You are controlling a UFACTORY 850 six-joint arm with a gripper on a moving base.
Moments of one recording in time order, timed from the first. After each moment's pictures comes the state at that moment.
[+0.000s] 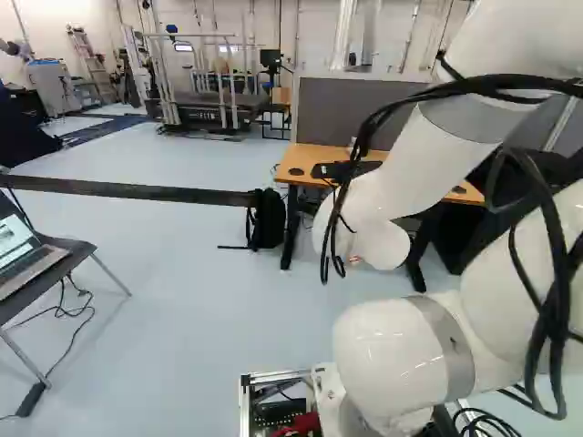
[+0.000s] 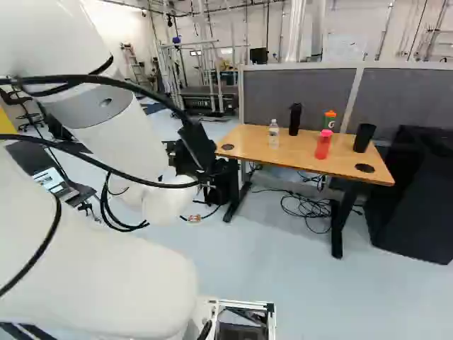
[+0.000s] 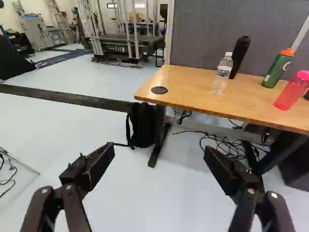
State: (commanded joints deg) arm 0.0 16.0 -5.0 0.0 50.0 0.0
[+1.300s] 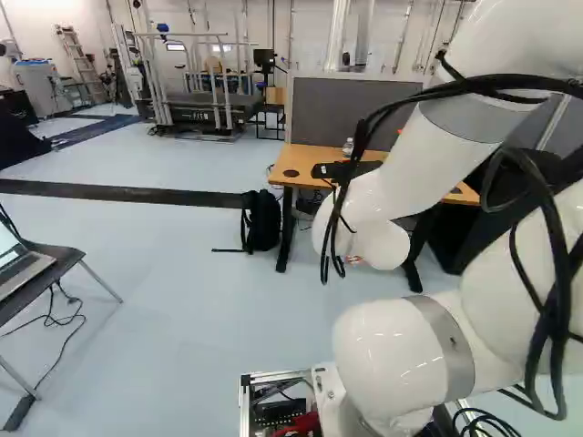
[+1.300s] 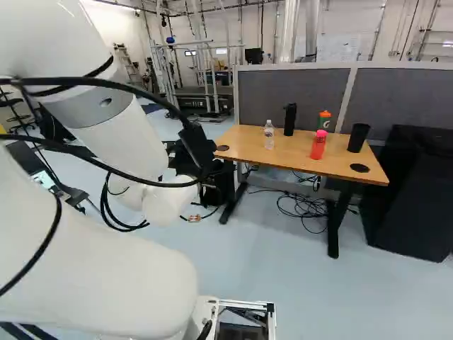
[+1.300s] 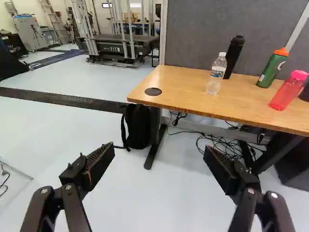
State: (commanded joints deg) arm 0.0 16.0 -5.0 0.0 50.0 0.0
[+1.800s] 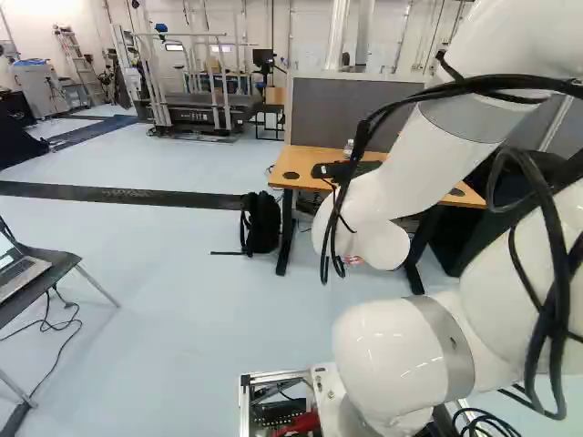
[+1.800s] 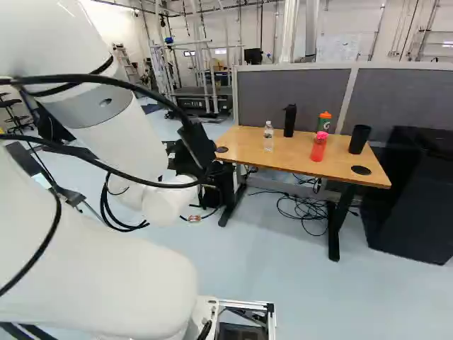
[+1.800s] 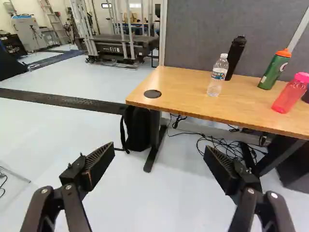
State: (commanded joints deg) arm 0.0 16.0 -5.0 0.0 50.0 0.0
